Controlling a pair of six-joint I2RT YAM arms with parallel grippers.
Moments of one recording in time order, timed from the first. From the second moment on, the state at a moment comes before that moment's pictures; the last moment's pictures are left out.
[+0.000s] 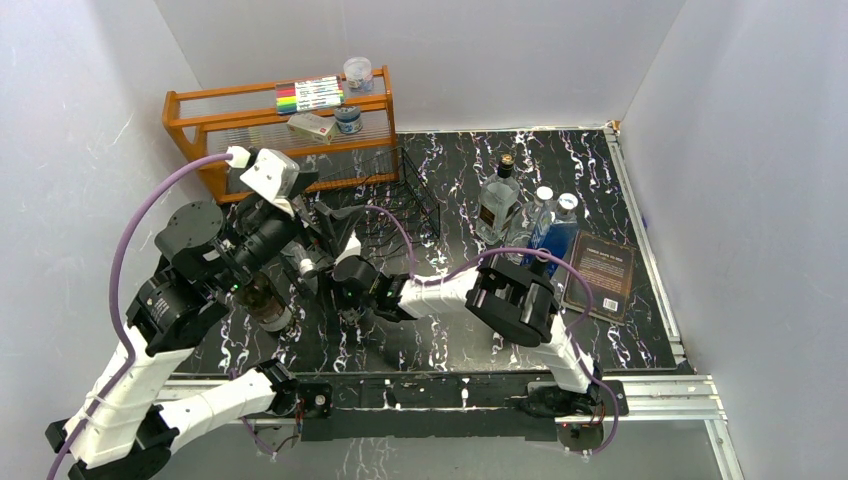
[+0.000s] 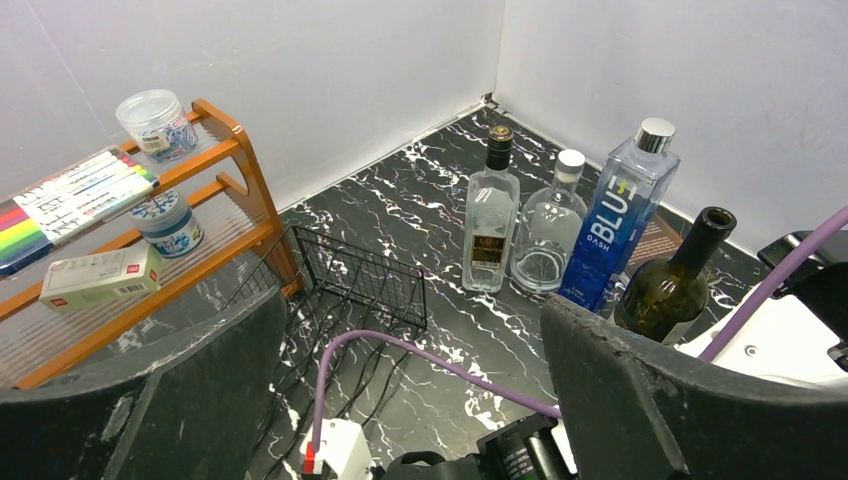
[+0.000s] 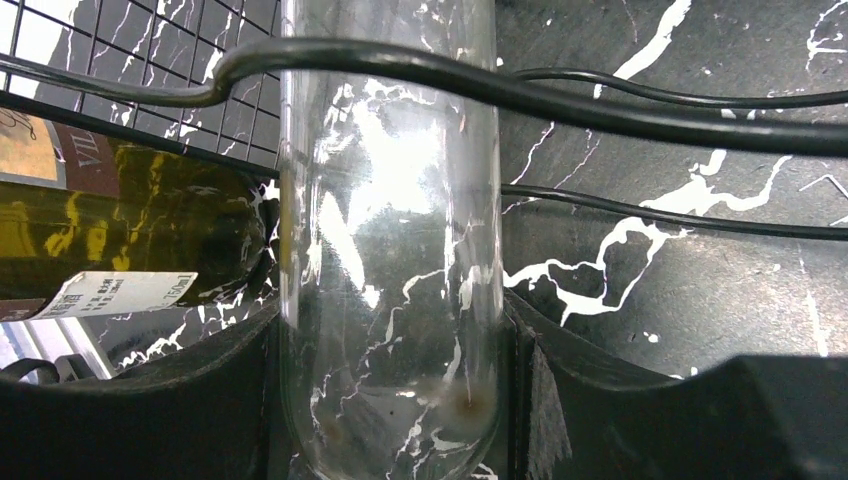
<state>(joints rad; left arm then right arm) -0.78 0.84 1.42 -0.57 -0.09 0.03 1.23 2.15 1.39 0.23 0.17 0.64</state>
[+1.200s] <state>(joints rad) -0.78 0.82 1.41 -0.59 -0.13 0.06 1.24 2.02 1.12 0.43 0.00 0.63</state>
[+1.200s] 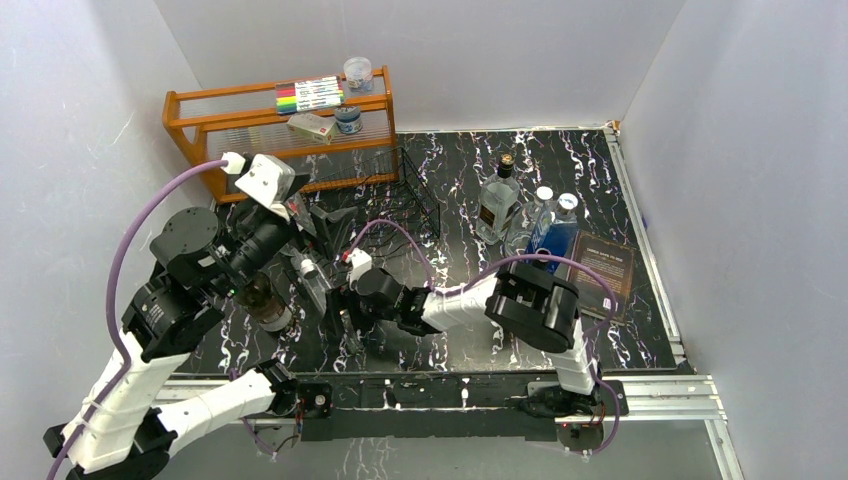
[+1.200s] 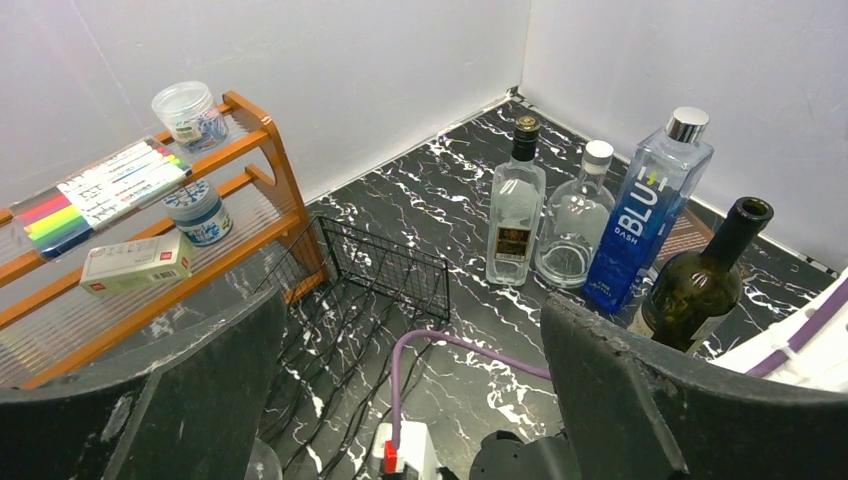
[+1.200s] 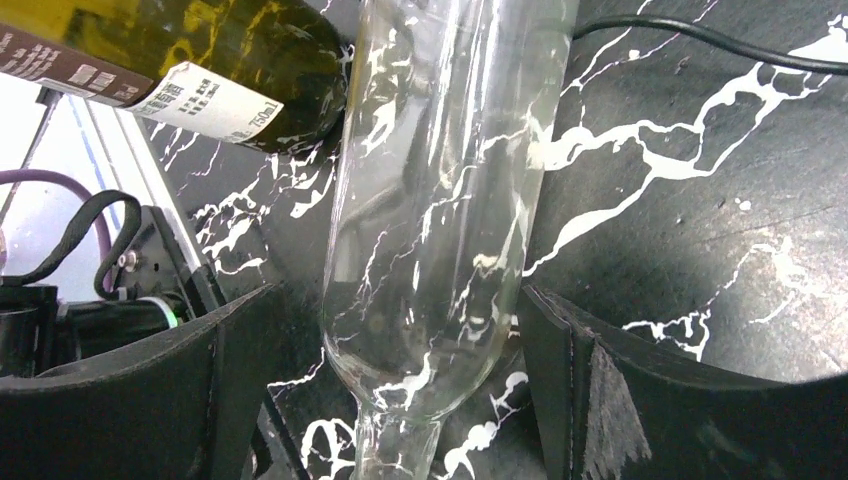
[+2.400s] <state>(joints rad) -0.78 0.80 1.38 -0.61 -0.17 0.07 1.18 2.08 1.30 0.29 -0.02 0.73</state>
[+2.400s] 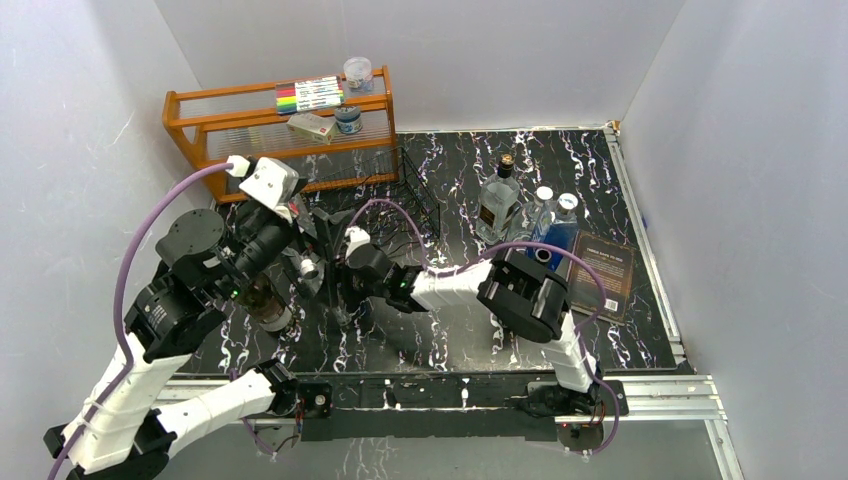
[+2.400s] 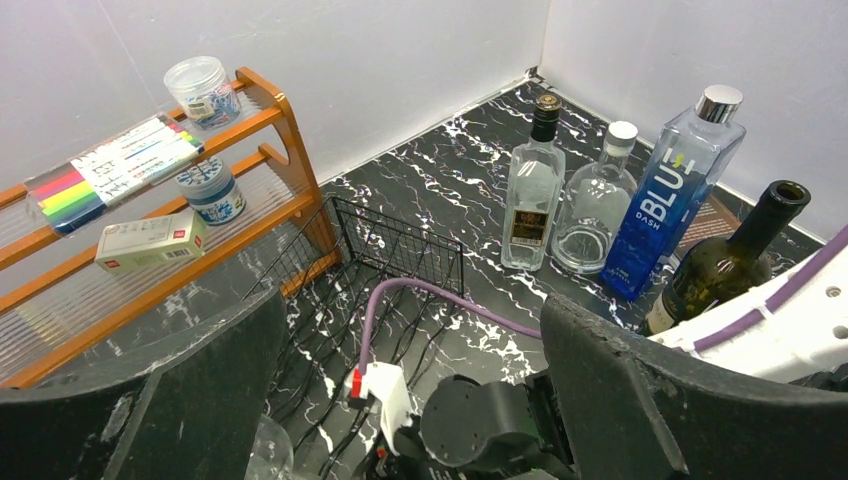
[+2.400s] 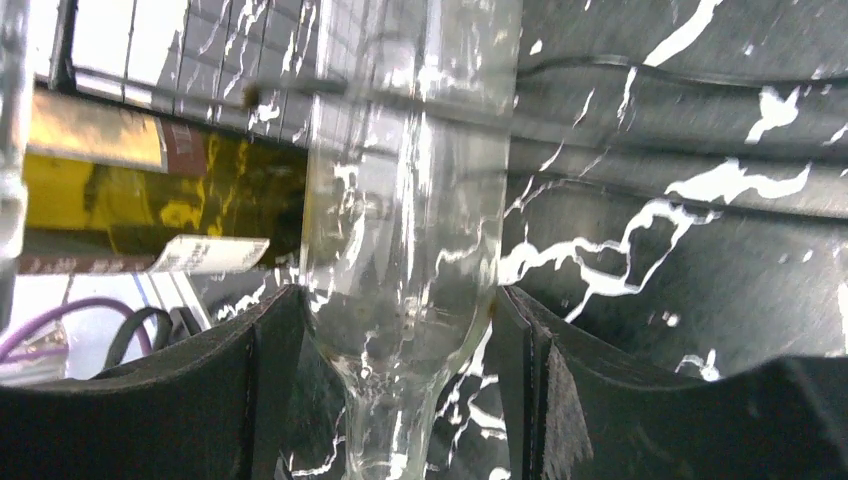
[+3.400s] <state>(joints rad) -0.78 0.80 1.38 -0.61 -0.18 0.08 1.15 2.06 1.10 0.60 -0.12 0.81</state>
